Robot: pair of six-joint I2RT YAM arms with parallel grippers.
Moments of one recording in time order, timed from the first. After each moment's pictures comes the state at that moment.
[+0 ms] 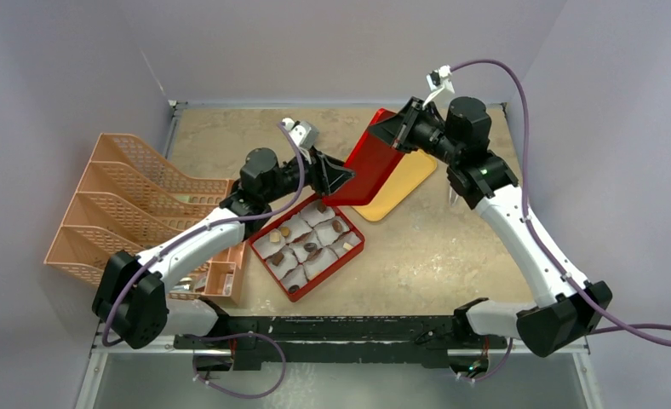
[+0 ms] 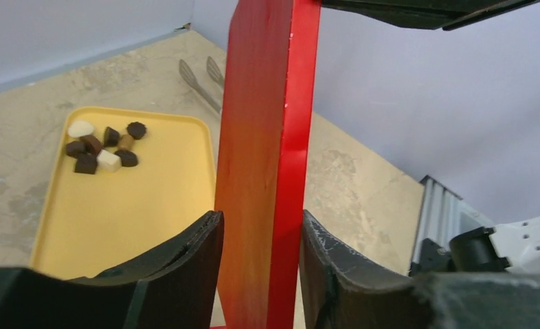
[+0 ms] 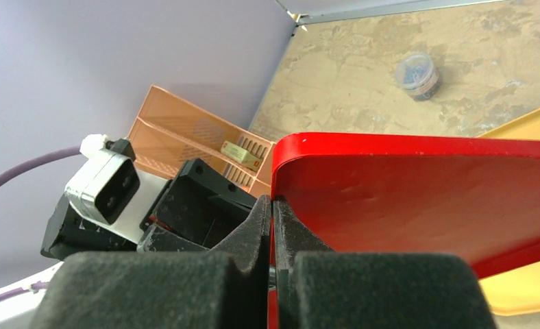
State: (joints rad) left arm -0.61 1.32 0.89 0.45 0.44 -0.38; right arm 0.41 1.26 1.36 -0.25 -0.33 0.71
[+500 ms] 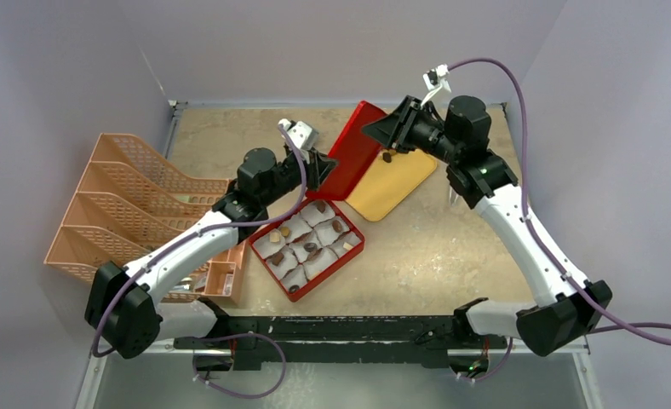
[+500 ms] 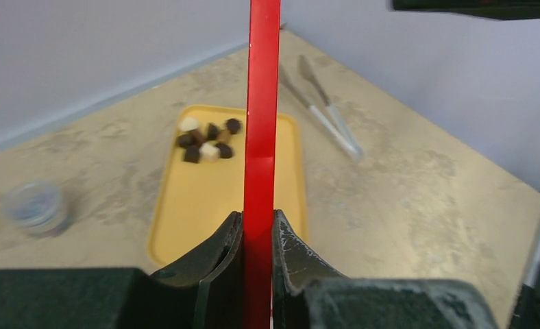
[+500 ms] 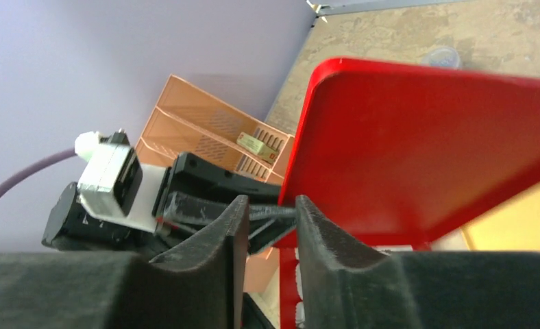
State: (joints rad) left arm -0.63 1.26 0.93 0.29 0.22 -0.16; right arm 0.42 1.28 1.37 -0.24 -0.38 0.72
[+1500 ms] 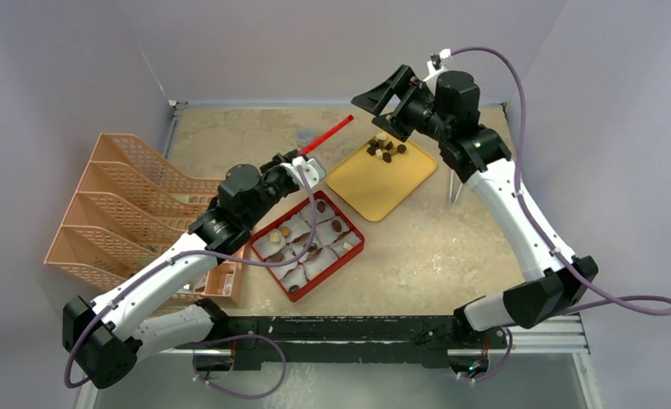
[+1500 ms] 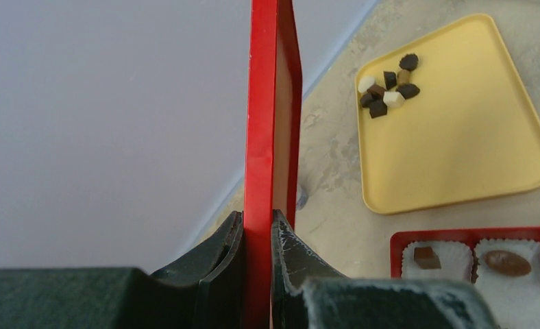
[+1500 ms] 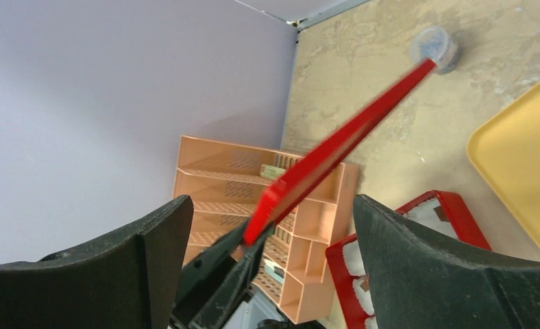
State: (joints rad) left arm -0.68 1.04 0.89 0.11 -0.10 0.66; right arm 0.42 1.42 1.62 -0.44 -0.23 0.97
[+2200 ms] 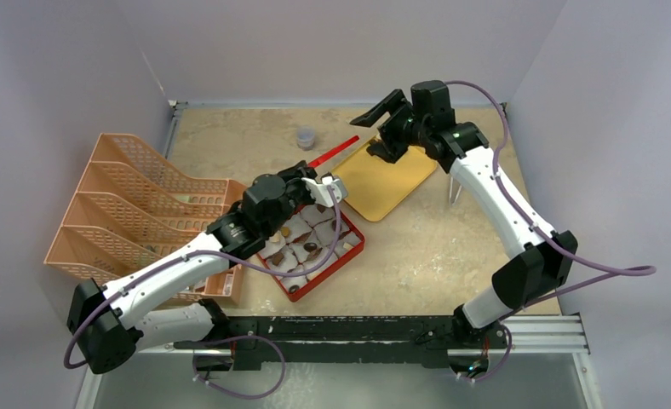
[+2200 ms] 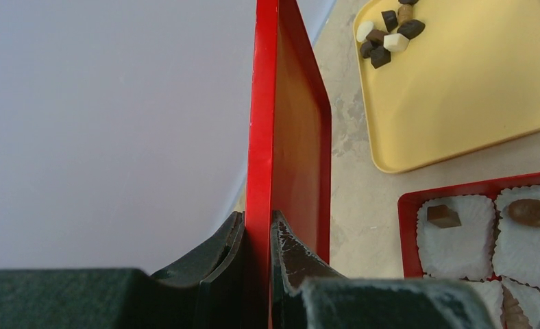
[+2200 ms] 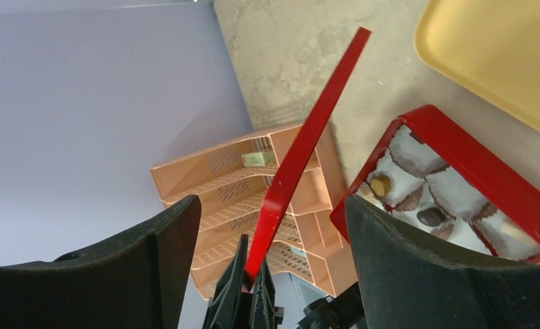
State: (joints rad) left arm -0.82 1.10 0.87 0.07 -0.29 0.85; right arm 0.42 1.55 1.61 -0.60 -0.20 1.22
